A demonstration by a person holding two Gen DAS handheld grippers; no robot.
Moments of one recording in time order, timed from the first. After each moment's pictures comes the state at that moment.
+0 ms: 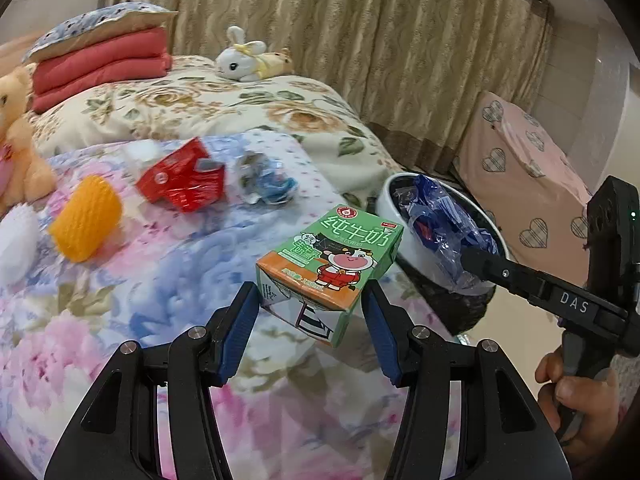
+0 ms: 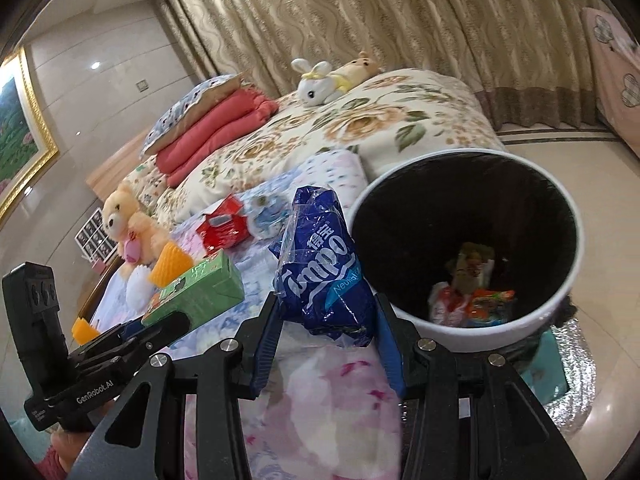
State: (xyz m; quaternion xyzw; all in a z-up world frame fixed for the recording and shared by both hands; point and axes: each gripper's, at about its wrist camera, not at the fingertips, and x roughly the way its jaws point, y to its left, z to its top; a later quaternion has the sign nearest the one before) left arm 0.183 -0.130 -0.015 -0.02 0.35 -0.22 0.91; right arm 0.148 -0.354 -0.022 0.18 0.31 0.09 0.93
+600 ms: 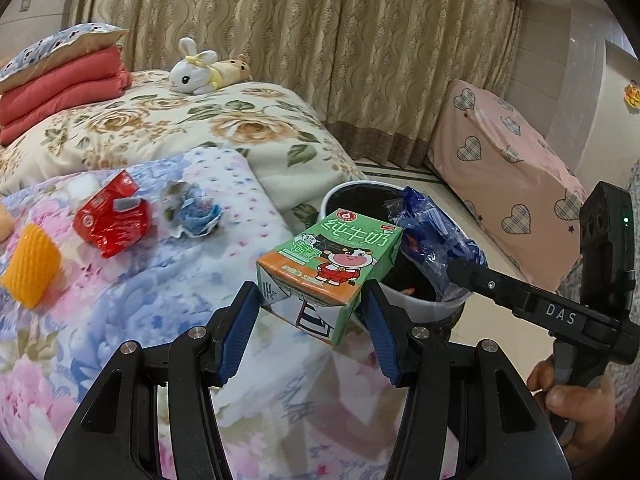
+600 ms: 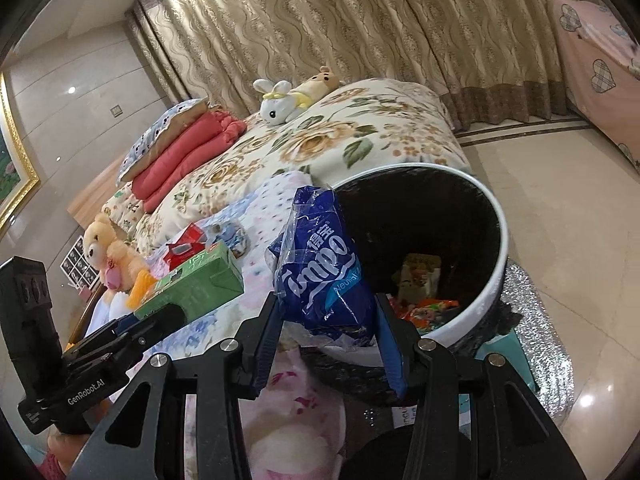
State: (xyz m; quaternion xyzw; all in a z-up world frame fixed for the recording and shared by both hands) left arm 0.193 -0.194 -0.003 0.00 0.34 -0.26 0.90; right arm 0.143 -0.401 -0.021 0.20 0.31 0.04 0.93
